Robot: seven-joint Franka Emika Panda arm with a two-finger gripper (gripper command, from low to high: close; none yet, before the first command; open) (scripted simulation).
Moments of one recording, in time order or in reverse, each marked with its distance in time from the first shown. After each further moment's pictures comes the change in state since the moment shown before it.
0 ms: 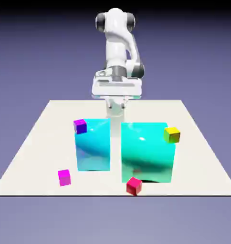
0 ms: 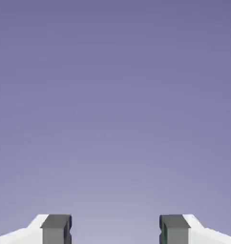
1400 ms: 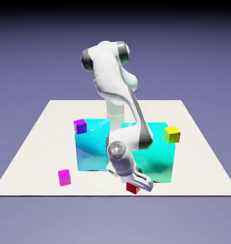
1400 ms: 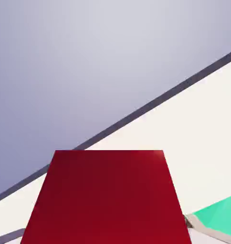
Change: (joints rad) arm -0.310 1.097 0.355 0.852 0.073 -0.931 0.596
